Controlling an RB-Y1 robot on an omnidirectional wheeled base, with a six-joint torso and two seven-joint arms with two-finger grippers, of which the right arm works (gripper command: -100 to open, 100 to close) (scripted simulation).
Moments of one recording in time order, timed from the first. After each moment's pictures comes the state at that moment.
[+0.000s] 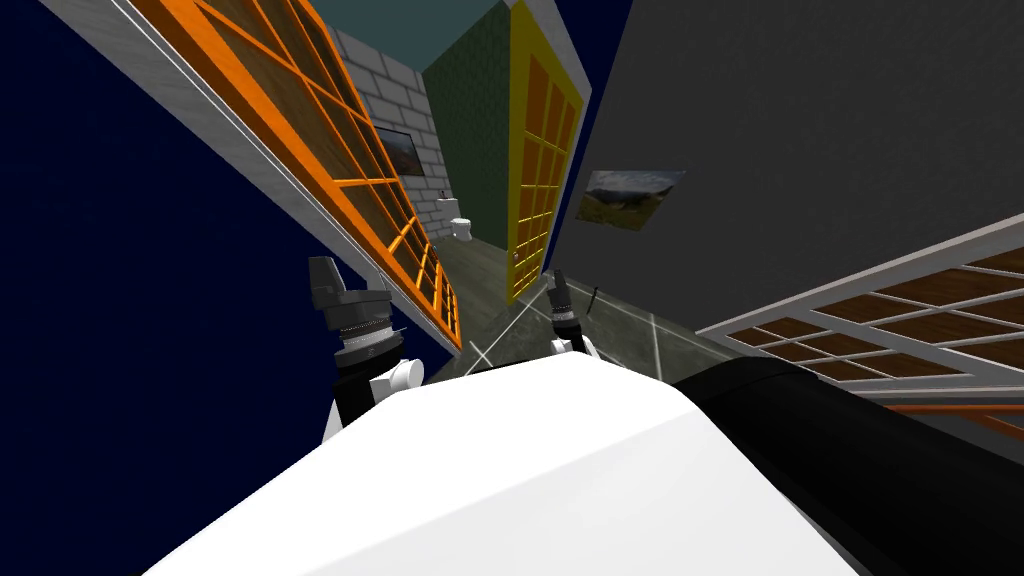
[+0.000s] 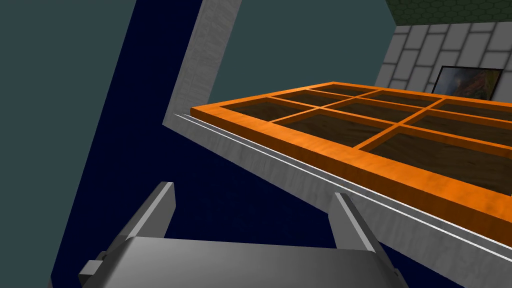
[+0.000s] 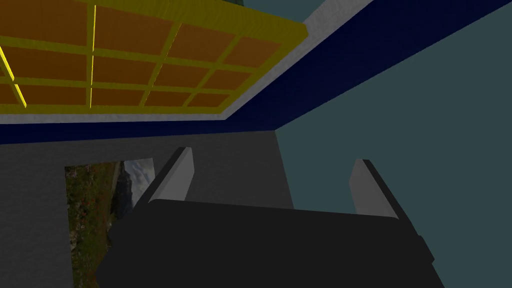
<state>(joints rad) 0.45 -0.07 0.07 -2.05 0.11 -0.58 0.07</state>
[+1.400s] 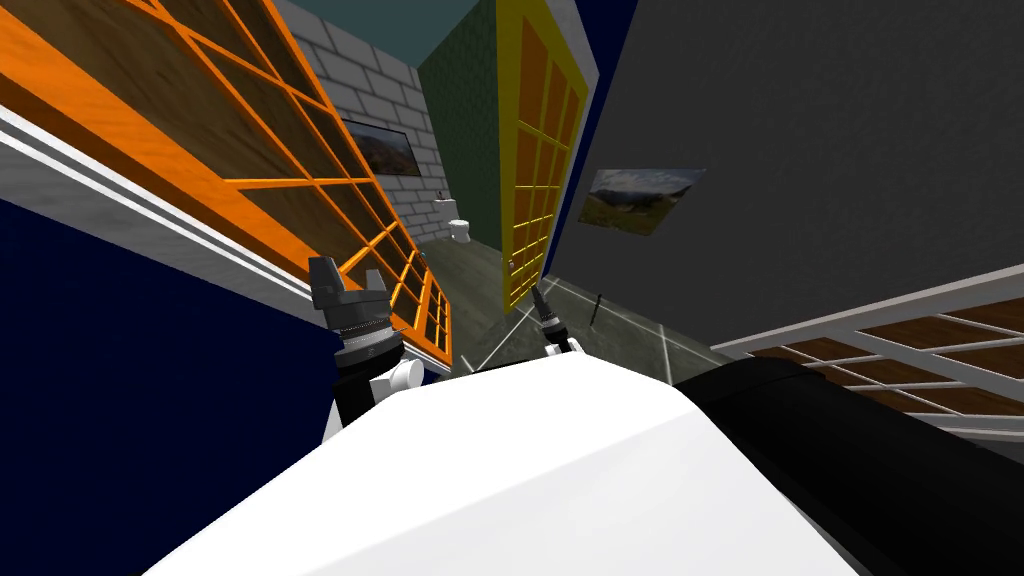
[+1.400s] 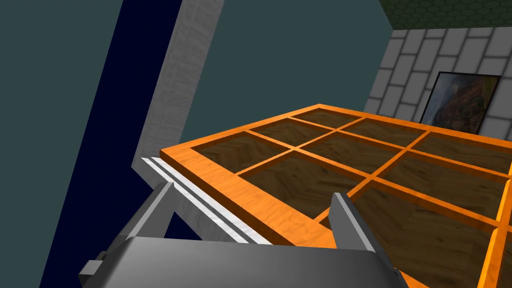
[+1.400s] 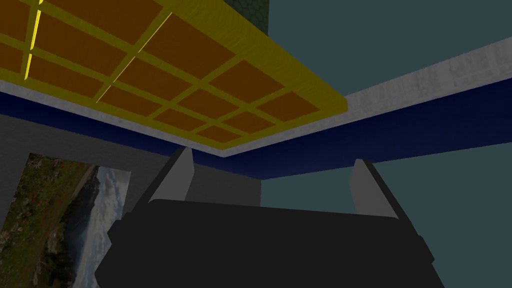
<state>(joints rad) 0.39 -0.09 0.11 -1.80 0.24 -0.64 0.33</state>
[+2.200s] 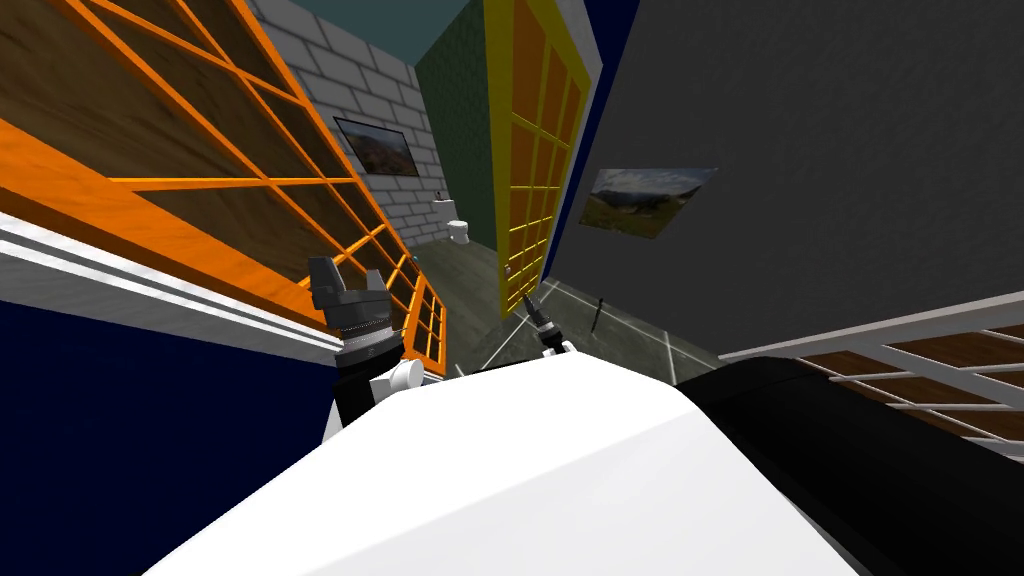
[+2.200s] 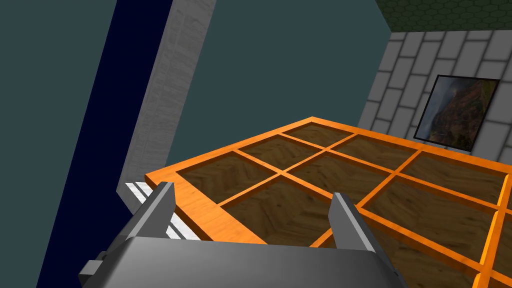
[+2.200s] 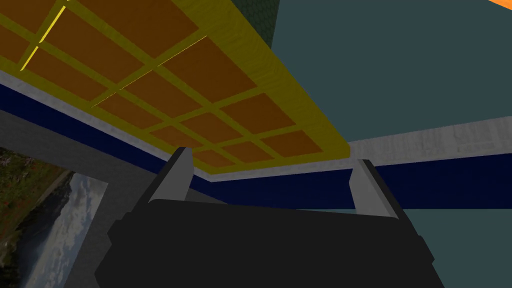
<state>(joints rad) 0.36 -0.09 0.13 -1.66 0.31 -0.68 0.48</state>
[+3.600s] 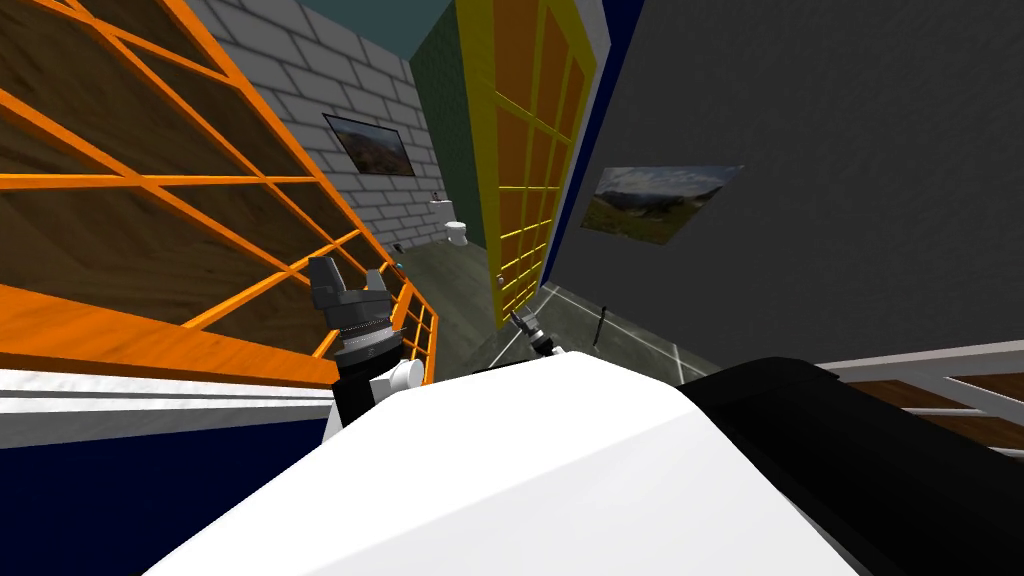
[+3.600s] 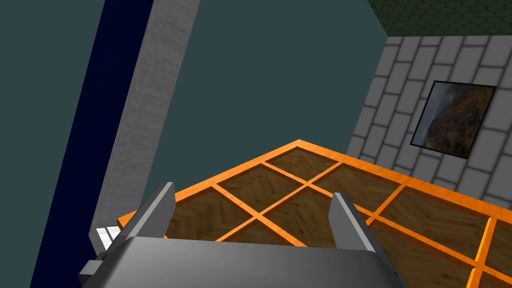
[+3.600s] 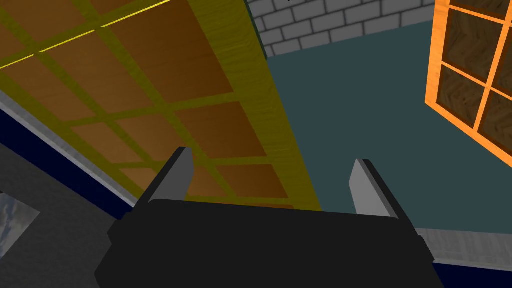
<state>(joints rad) 0.30 -0.07 0.16 -1.39 0.44 -0.74 0.74</state>
